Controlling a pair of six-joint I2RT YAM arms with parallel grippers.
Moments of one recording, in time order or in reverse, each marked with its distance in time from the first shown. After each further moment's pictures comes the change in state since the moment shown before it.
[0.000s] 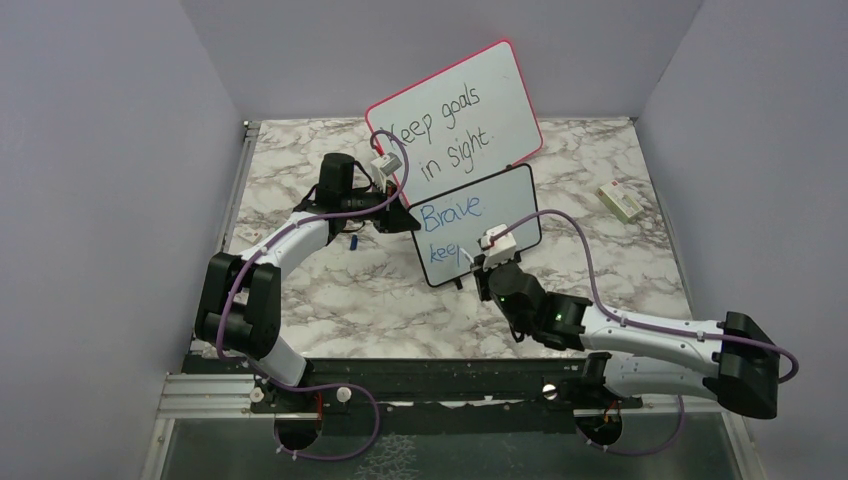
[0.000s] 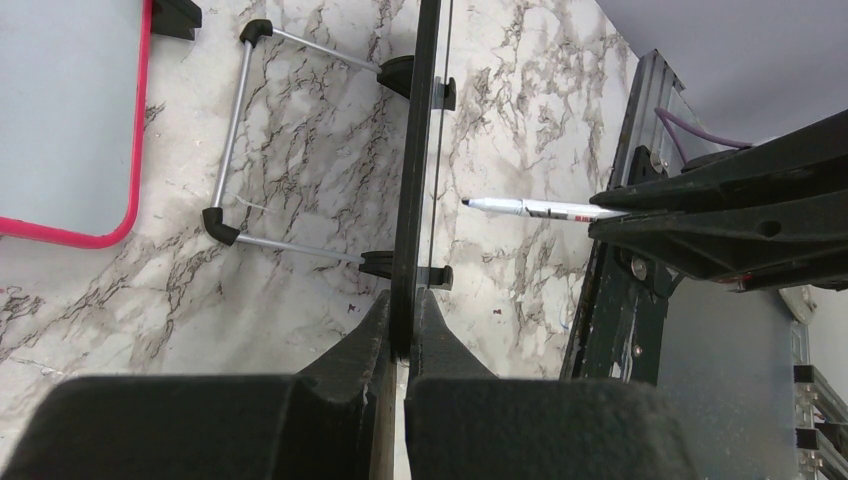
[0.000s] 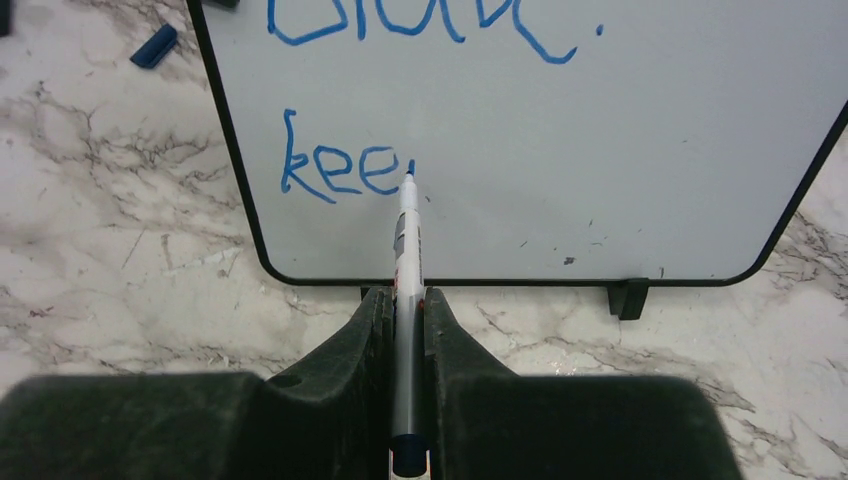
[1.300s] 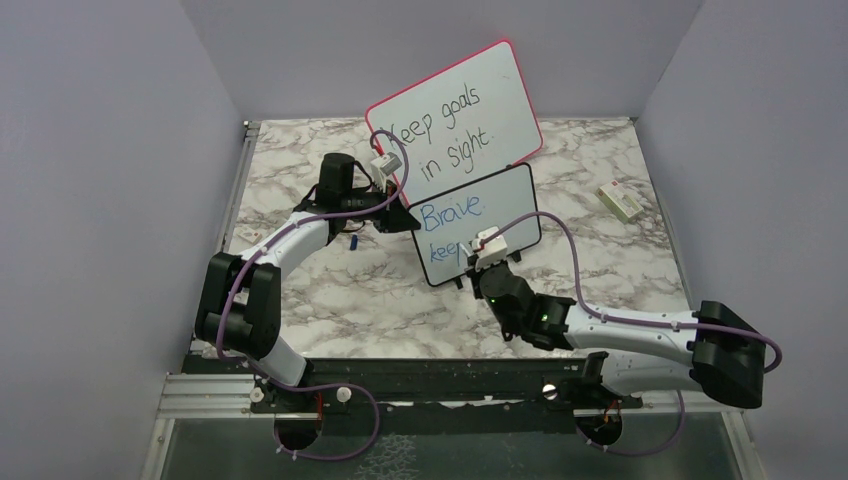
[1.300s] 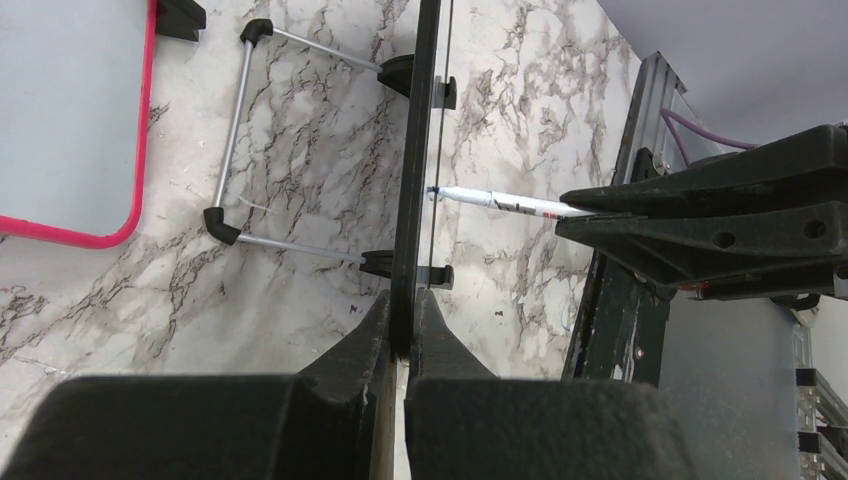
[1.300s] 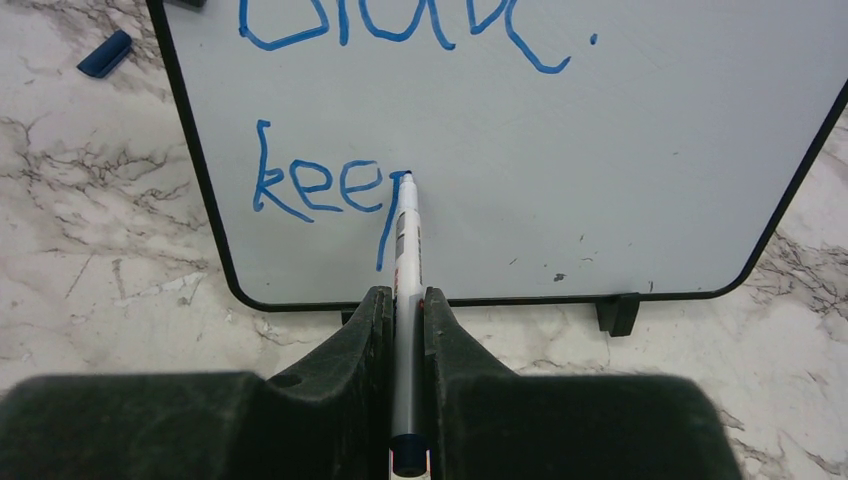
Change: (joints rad) left arm 0.000 0.000 0.000 0.002 0.000 -0.002; right arm -0.001 0.103 -0.028 0.179 0.075 -0.071
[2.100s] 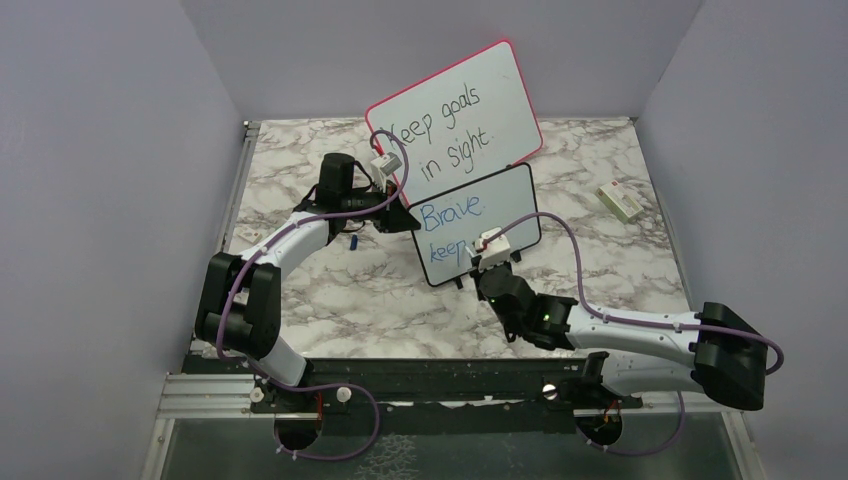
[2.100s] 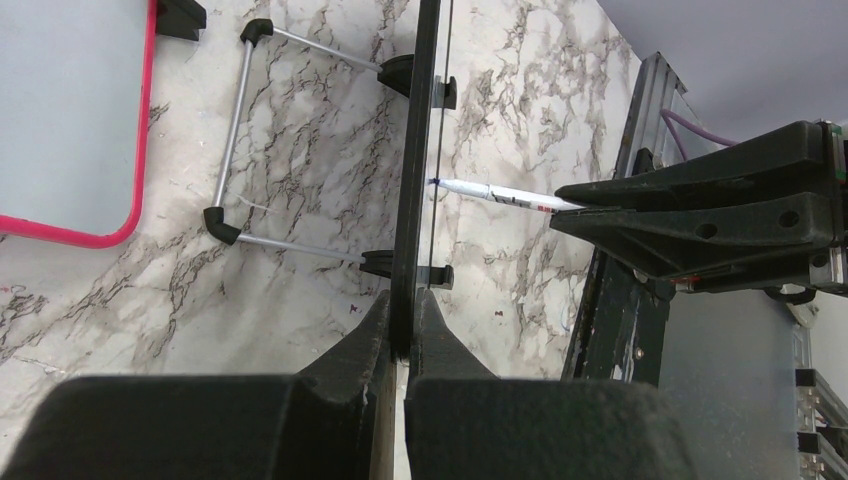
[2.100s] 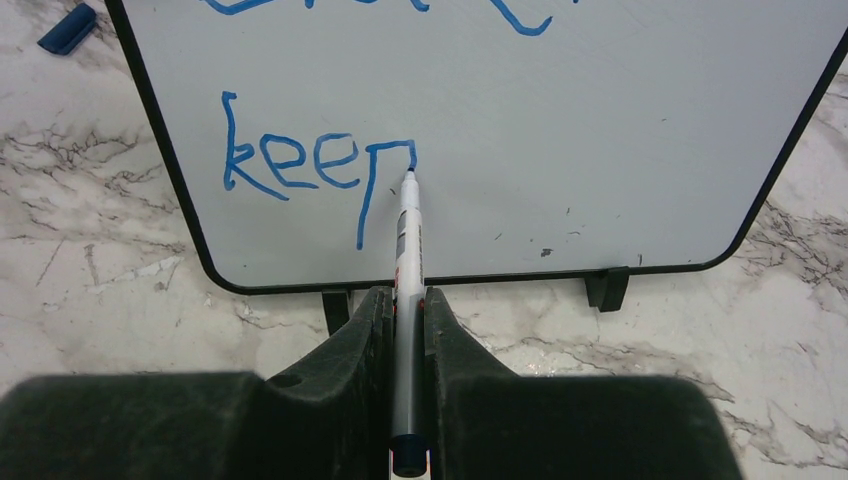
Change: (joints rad) left arm 0.000 0.000 0.000 0.000 0.000 -0.002; right arm -0.012 -0.012 -0.007 -0.064 0.010 0.042
